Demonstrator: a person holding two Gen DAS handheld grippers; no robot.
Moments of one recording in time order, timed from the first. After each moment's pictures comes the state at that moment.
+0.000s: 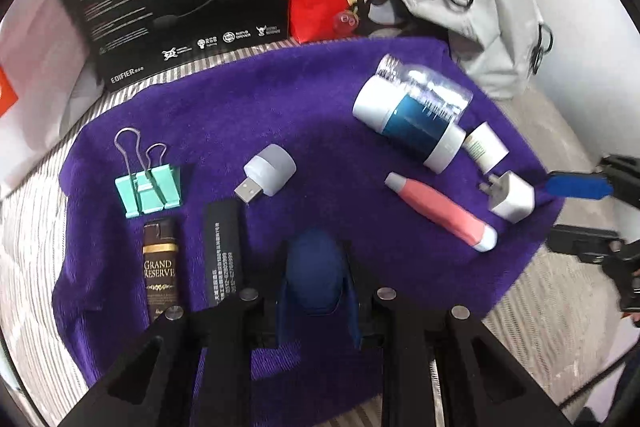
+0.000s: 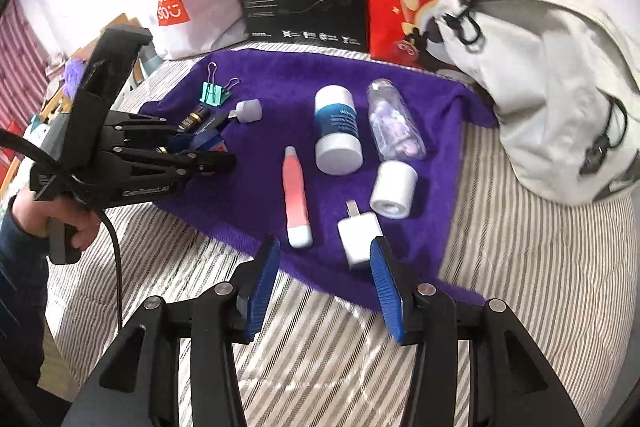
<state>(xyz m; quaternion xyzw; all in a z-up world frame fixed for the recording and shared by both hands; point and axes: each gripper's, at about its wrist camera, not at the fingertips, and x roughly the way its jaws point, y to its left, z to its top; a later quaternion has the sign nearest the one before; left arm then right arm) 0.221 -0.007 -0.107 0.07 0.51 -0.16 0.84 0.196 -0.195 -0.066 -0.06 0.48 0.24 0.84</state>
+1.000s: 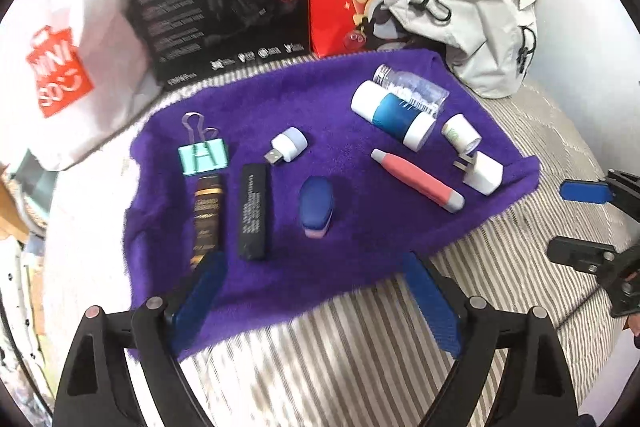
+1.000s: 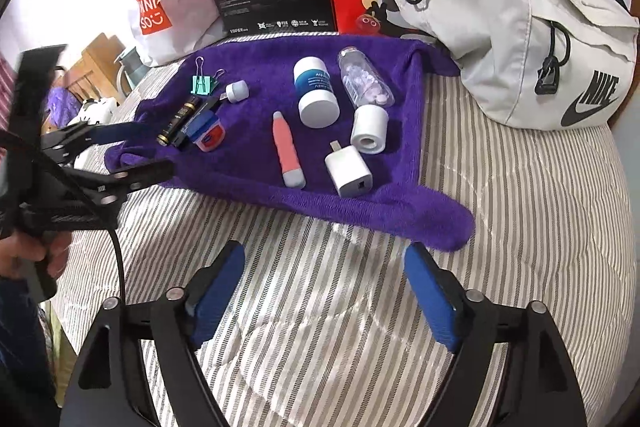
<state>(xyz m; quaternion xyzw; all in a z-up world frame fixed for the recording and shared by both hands) 0.158 -0.006 -0.056 0.08 0.49 -0.09 0.86 0.157 -0.217 -0.063 -0.02 0.51 0.19 0.84</state>
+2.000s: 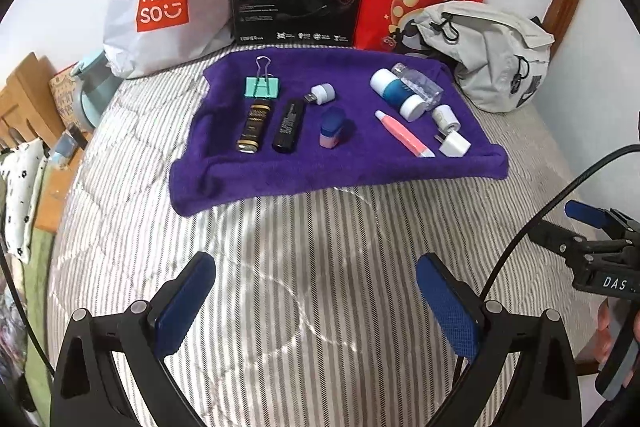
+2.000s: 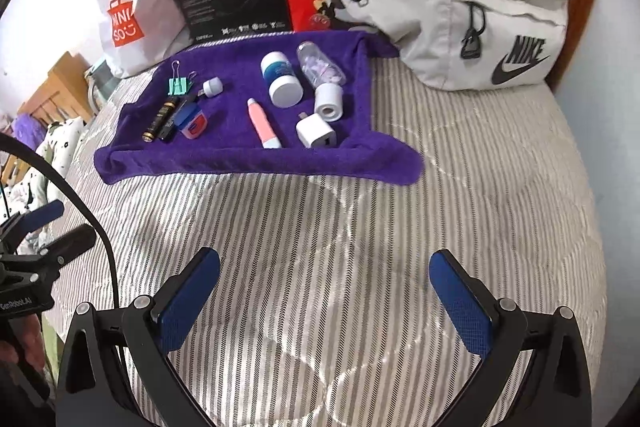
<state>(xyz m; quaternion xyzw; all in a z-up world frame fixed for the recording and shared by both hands) 0.056 0.009 -0.028 -0.02 0.50 -0.01 0.87 0.099 -0.230 -0.038 0.00 0.51 0.10 0.86</state>
